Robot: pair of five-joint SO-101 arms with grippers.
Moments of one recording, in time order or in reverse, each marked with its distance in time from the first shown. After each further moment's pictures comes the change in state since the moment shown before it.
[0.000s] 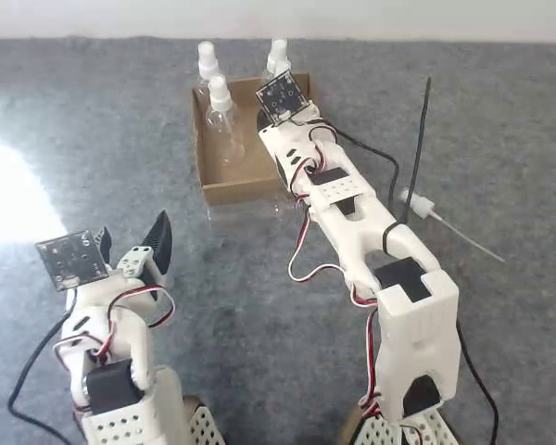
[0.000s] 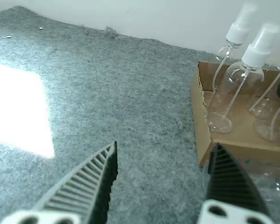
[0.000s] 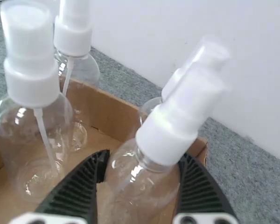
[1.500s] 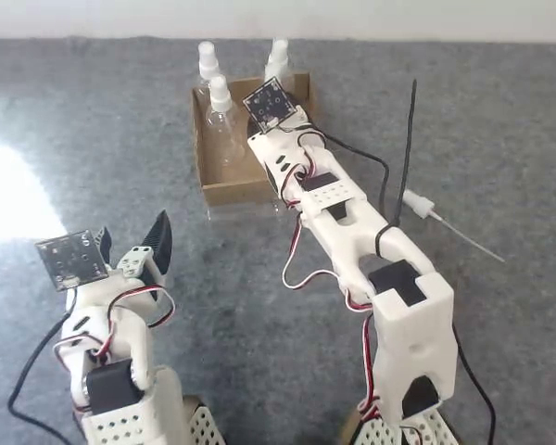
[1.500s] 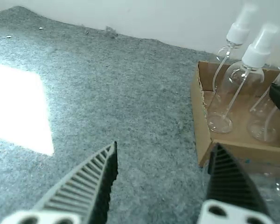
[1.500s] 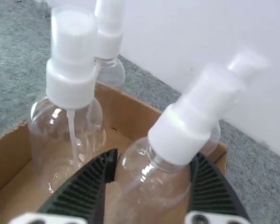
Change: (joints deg) left arm 0.0 0.0 0.0 0.0 0.0; right arm -2.7 -0.1 1.3 -0.1 0.1
